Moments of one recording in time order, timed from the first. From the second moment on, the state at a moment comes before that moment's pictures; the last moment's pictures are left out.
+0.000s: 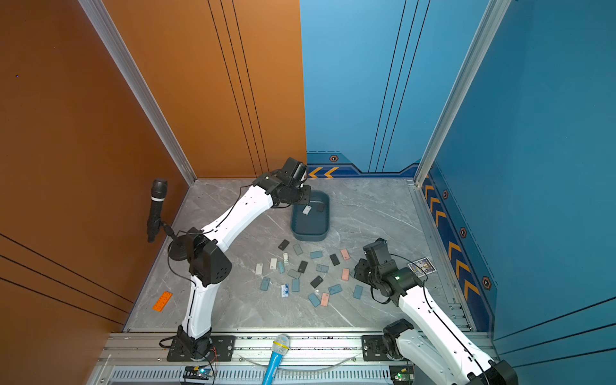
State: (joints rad) left arm -0.64 2.12 2.17 -0.94 -0.08 -0.44; right arm 0.41 0.86 0.60 -0.73 0.02 0.76
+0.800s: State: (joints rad) left arm -0.71 1.58 1.34 -0.47 -0.02 -0.41; right arm 0.53 0.98 0.48 -0.74 0.07 0.91
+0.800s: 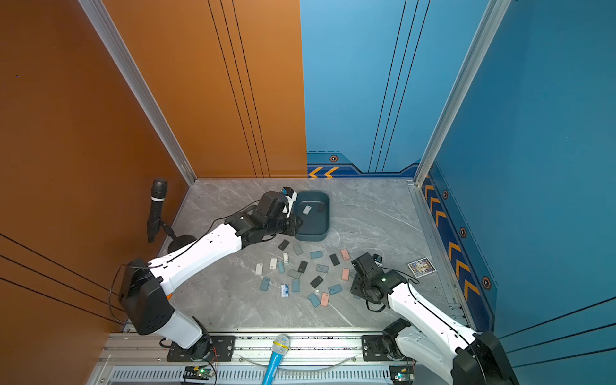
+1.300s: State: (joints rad) left arm -0.72 1.56 1.27 -0.44 -0.02 -0.43; right arm 0.57 1.06 0.47 -0.71 0.09 0.95
